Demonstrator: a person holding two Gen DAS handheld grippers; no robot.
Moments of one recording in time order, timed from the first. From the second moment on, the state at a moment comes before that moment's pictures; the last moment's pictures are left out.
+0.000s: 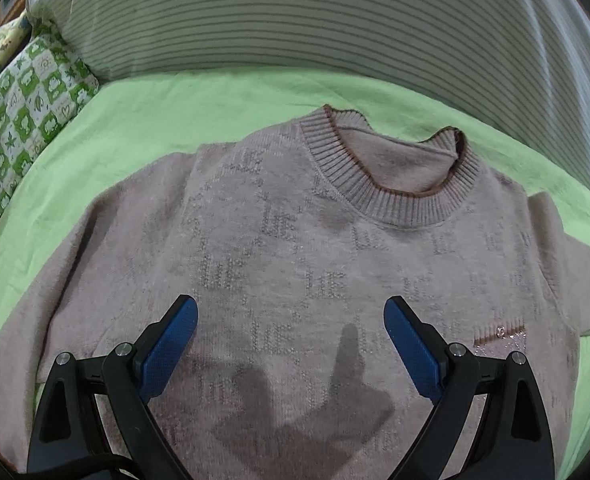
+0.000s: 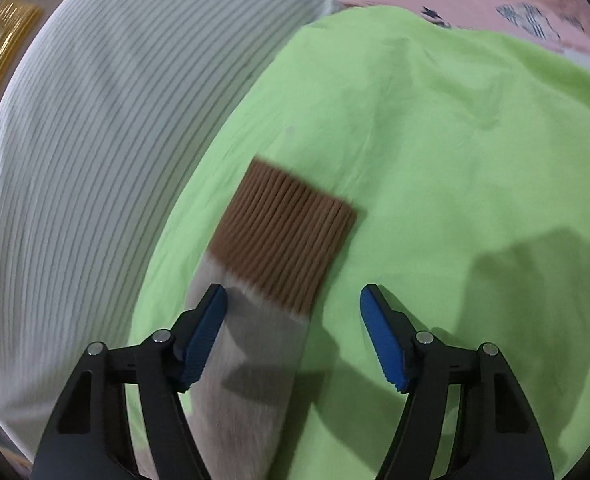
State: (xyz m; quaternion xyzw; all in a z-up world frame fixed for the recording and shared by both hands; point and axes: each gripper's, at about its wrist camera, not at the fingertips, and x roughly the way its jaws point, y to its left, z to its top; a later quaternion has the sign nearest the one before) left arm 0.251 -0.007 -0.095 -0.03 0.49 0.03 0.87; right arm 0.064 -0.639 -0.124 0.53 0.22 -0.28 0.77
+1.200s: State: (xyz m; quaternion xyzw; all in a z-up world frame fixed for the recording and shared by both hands) left arm 0.208 0.053 -0.101 -0.21 0.52 -0.04 0.83; right arm 0.136 -0.175 -0.022 0.38 0.37 0.21 0.82
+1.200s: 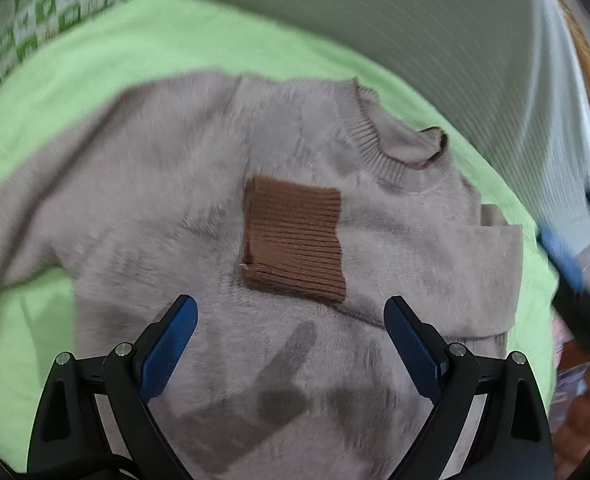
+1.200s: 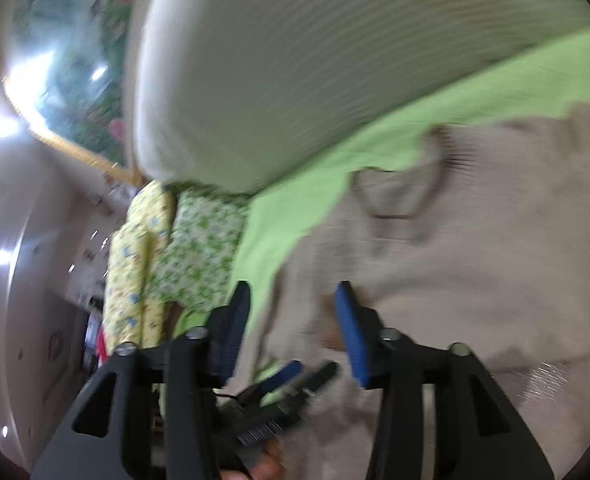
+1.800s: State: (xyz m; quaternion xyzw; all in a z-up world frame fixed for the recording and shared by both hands) left arm 0.209 0.079 -0.069 -0.17 0.47 -0.02 0.87; right arm 0.067 -0.357 -0.049 0.40 0.34 -0.04 0.85
